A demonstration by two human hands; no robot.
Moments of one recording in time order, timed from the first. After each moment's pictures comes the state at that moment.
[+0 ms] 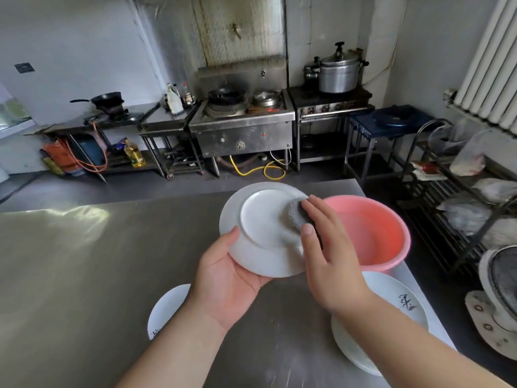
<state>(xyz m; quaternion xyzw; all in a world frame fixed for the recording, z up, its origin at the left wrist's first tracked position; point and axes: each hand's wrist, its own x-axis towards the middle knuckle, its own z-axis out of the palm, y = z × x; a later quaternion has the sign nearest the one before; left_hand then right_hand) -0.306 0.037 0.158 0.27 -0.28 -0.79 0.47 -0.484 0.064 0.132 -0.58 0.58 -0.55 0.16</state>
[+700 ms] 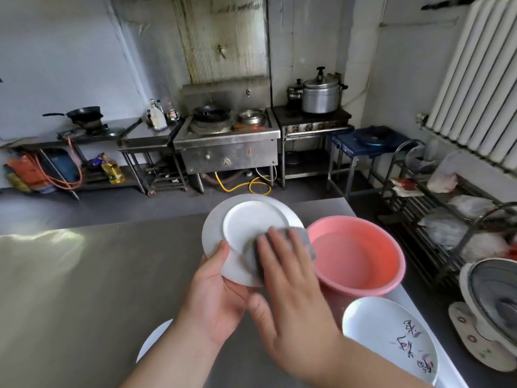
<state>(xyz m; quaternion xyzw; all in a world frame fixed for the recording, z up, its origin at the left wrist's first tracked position) -0.283 -0.007 0.175 0.31 -0.23 -0.80 0.46 -0.415 0.057 0.145 -0.73 0.57 -0.37 -0.03</state>
